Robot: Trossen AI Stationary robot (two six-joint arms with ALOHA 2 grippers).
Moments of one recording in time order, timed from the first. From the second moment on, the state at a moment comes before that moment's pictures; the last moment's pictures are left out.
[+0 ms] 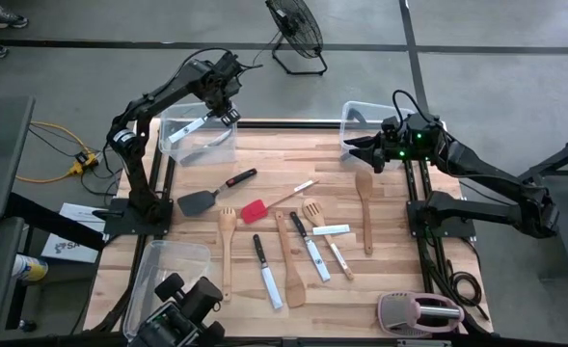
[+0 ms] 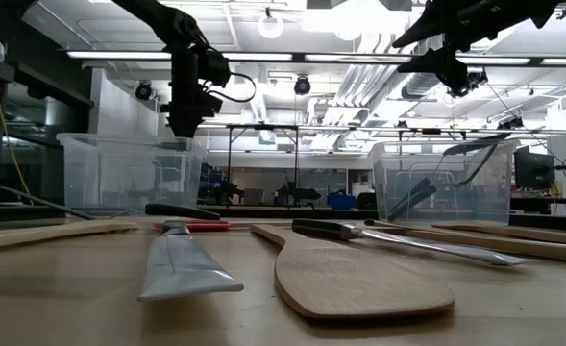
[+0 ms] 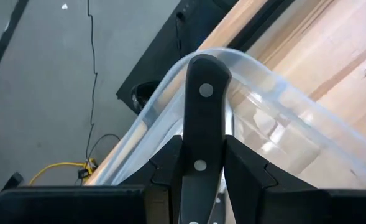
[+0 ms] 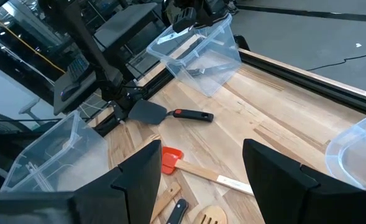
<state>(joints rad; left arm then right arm) 0.90 1.81 1.72 -1.16 -0.24 0.21 -0.60 0.81 0.76 -0.29 -0.34 0.47</state>
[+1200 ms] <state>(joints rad) 0.92 1.82 1.64 -1.19 -0.17 0.23 -0.59 0.81 0.76 -0.29 -0.34 0.47</state>
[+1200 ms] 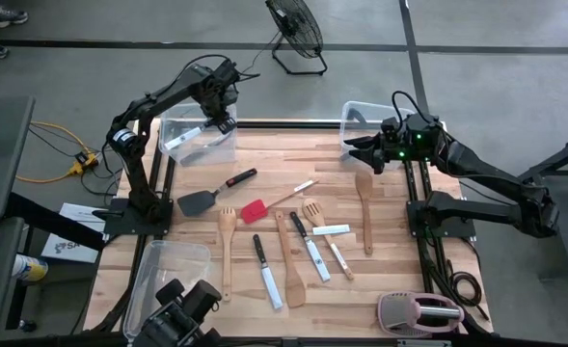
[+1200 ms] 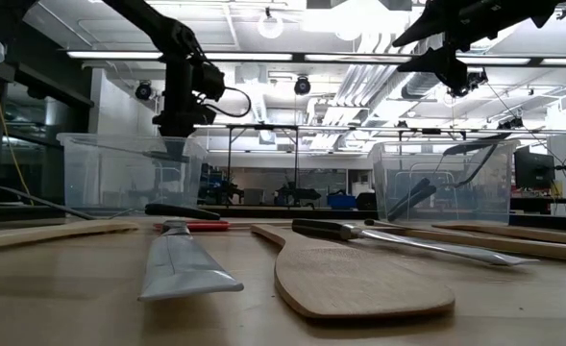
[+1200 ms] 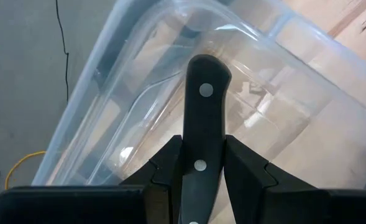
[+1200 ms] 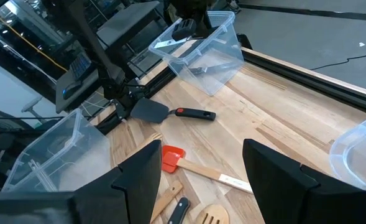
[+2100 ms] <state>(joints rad) 0.92 1.82 1.52 -1.13 -0.15 0.23 -0.59 0.81 0.76 -0.29 -0.34 0.47</state>
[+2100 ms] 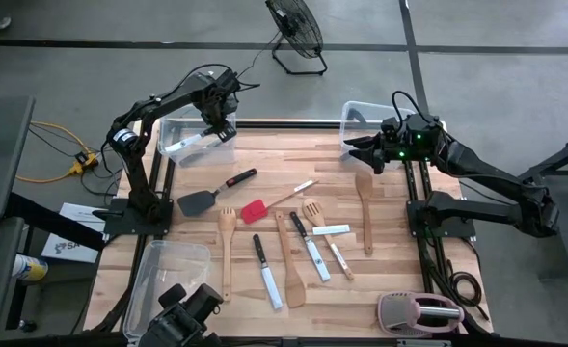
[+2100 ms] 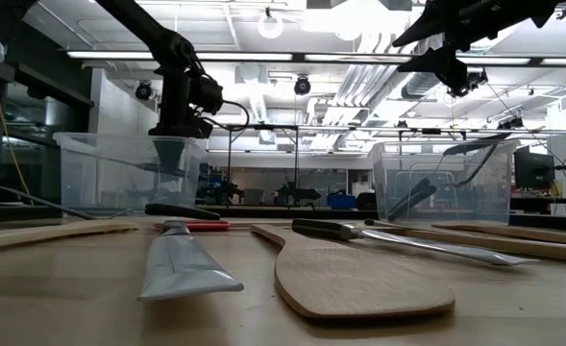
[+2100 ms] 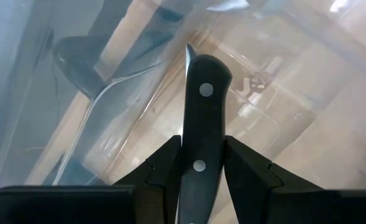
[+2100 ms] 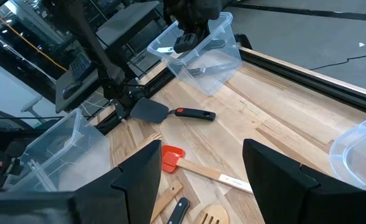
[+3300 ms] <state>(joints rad) 0.90 1.81 1.81 -1.41 -0.14 0.22 -0.59 0.81 0.76 -0.30 -0.34 0.46</state>
